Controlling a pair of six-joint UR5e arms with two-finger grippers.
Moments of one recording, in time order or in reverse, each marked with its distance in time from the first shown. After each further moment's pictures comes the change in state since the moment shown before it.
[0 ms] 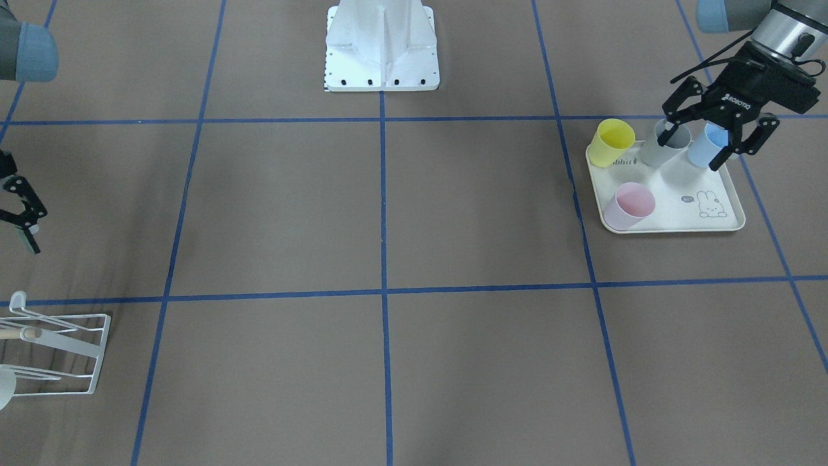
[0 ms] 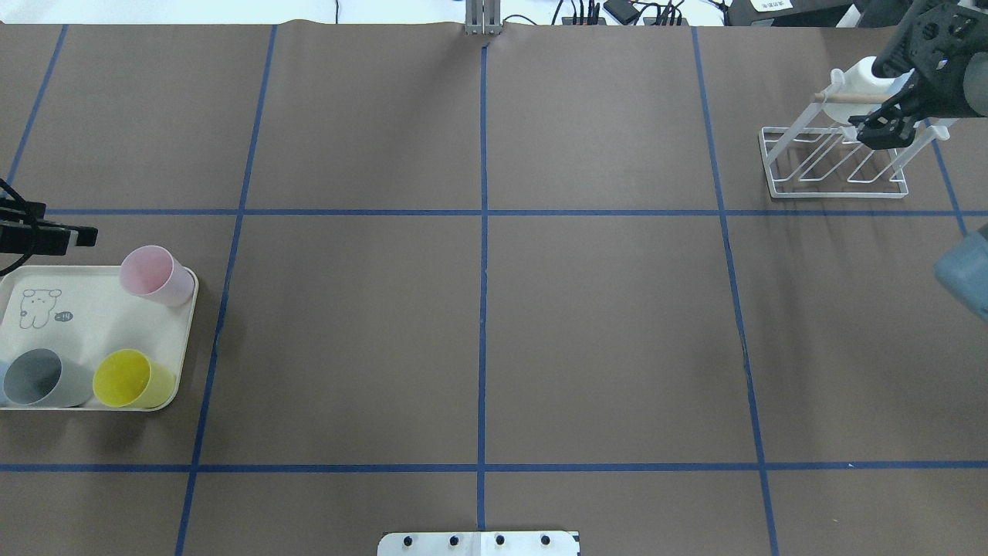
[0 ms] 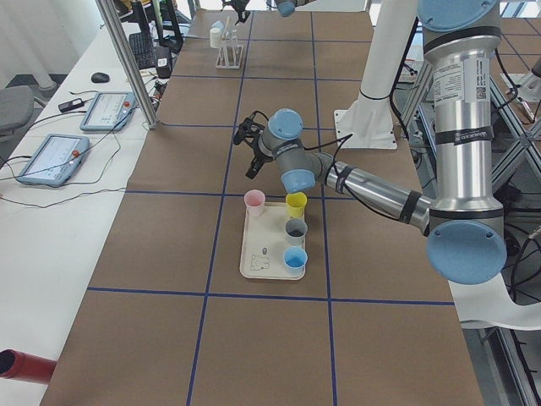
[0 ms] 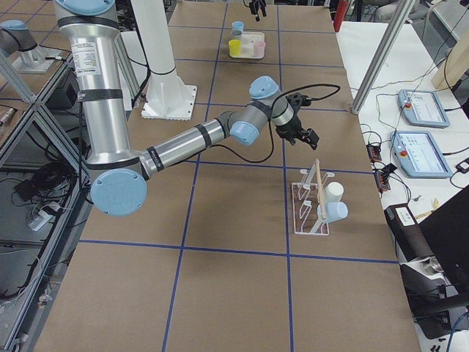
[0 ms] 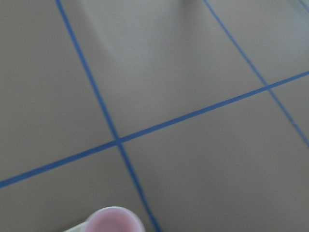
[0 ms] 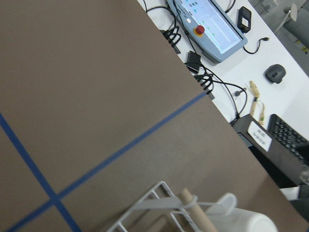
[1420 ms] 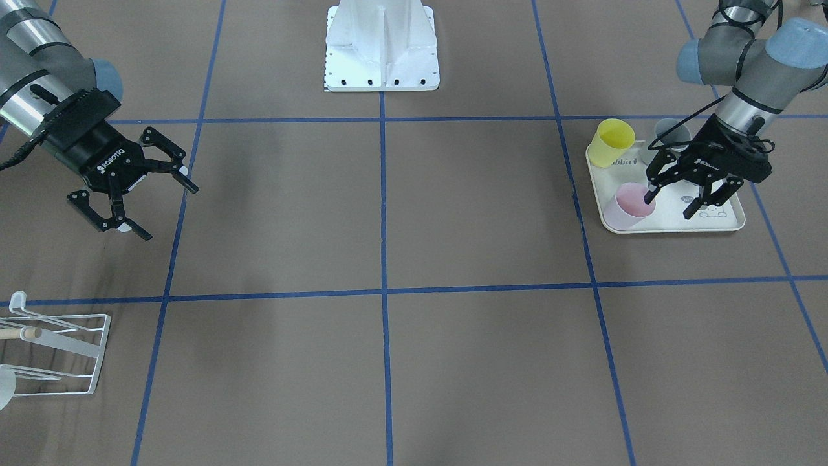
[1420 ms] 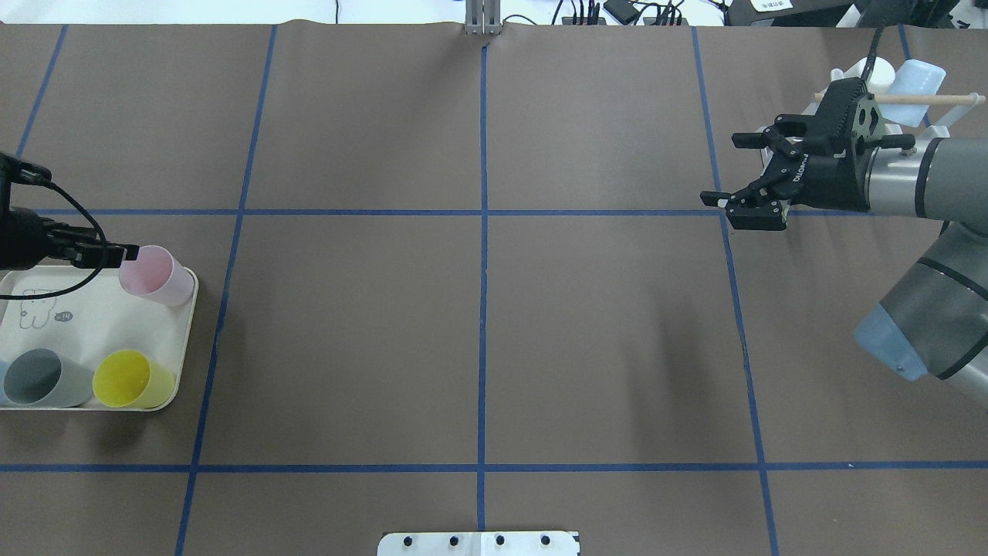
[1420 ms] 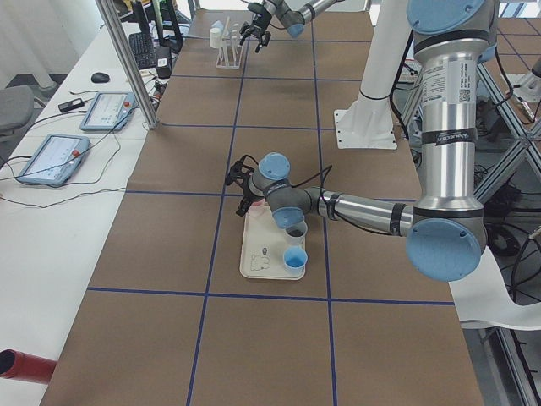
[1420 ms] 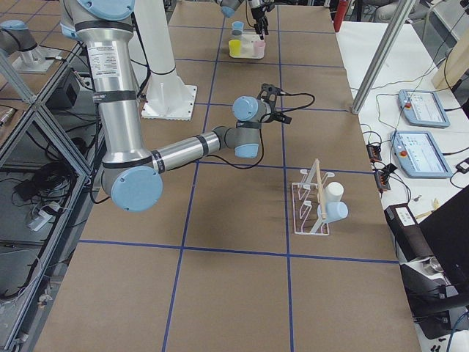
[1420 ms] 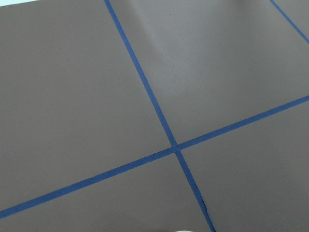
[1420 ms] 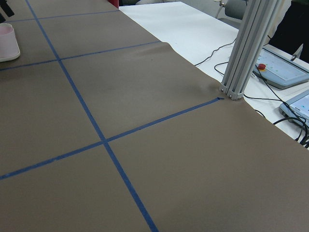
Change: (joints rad) left arm 0.124 -0.080 0.297 -0.176 0.106 -0.072; right arm -0.202 0.014 -0.172 0.712 0.090 0.312
